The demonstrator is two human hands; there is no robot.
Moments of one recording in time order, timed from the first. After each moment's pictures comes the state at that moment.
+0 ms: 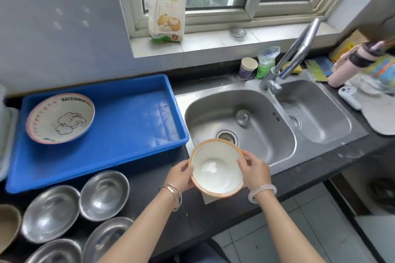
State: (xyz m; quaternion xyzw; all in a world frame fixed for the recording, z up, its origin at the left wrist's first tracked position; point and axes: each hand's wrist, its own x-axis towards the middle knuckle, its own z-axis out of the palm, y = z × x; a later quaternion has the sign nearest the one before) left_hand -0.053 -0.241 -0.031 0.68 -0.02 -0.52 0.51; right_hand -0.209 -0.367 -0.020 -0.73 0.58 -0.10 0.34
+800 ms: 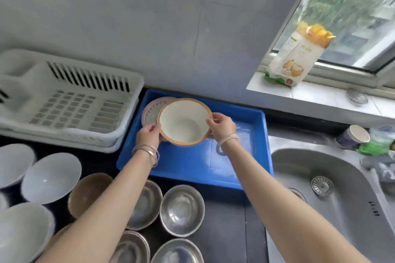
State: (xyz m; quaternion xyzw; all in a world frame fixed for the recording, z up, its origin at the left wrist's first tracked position) left_hand 0.229 -0.093 -0.022 0.68 0.17 -0.18 0.69; right_hand 0.172 -0.277 0.006 -0.77 0.35 -0.05 0.54
